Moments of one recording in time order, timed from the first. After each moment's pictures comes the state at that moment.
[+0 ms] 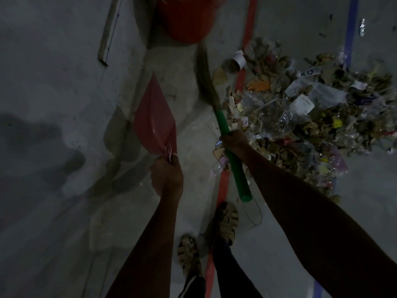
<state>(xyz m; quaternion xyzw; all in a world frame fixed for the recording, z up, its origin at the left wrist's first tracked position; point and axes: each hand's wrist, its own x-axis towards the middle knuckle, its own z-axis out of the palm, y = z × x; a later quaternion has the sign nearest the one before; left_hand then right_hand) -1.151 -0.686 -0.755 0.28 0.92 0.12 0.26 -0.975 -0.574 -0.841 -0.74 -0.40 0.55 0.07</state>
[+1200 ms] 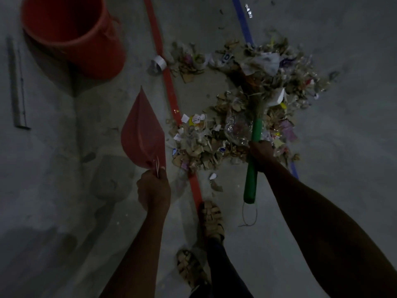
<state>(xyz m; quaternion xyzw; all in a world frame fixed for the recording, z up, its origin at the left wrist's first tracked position) -1.034 -0.703 -0.747 0.46 0.84 0.10 0.27 -0.728 -0.695 -0.807 -0.85 -0.07 0.45 0.27</state>
